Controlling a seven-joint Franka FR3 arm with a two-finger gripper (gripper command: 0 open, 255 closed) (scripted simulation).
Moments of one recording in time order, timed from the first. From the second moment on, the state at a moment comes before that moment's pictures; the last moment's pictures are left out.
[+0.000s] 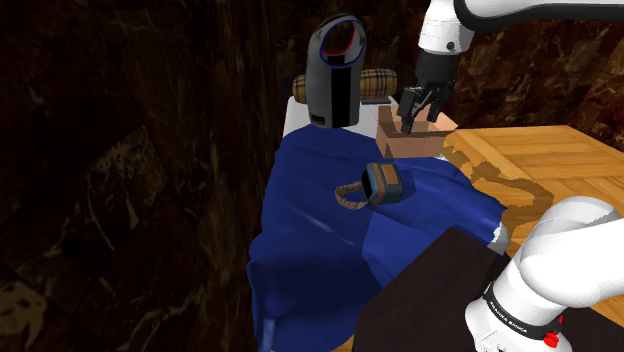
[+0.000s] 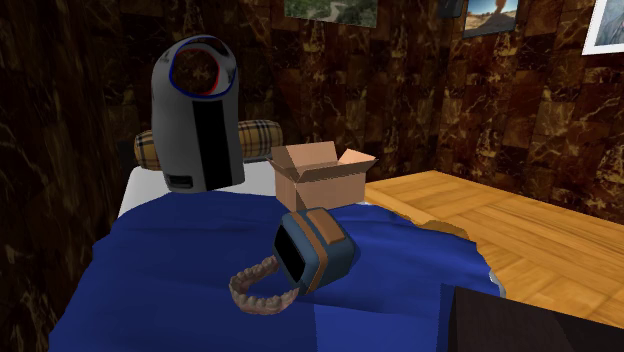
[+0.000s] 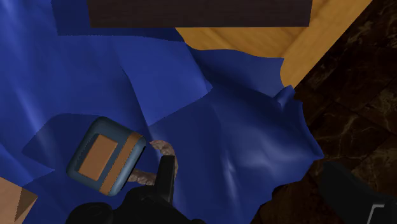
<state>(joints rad) 0.02 -0.76 0.04 -2.29 0.00 1.60 0.12</state>
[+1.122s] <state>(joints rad) -0.01 -0.42 0.01 -2.46 -0.04 2.12 0.09</state>
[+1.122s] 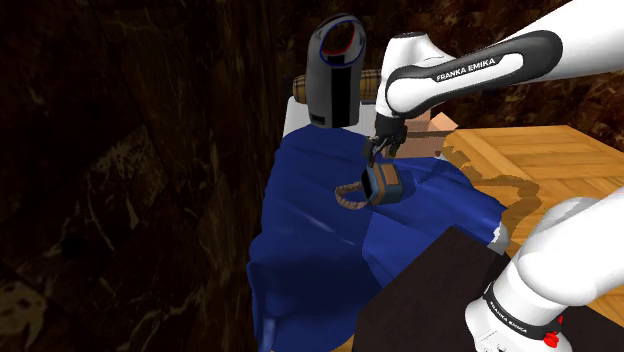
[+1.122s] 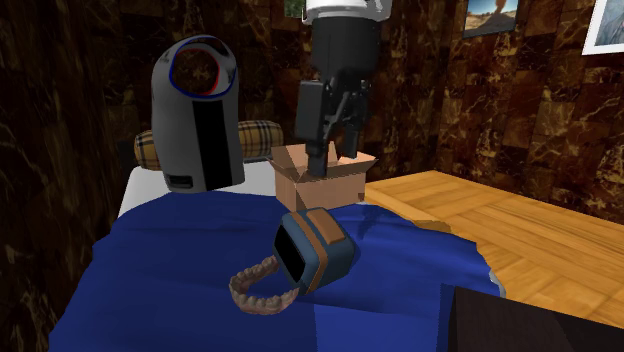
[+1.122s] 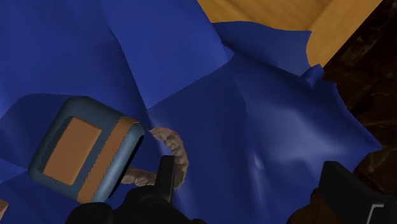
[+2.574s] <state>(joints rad) -0.07 0.42 -0.04 -2.13 -0.05 2.65 0.06</state>
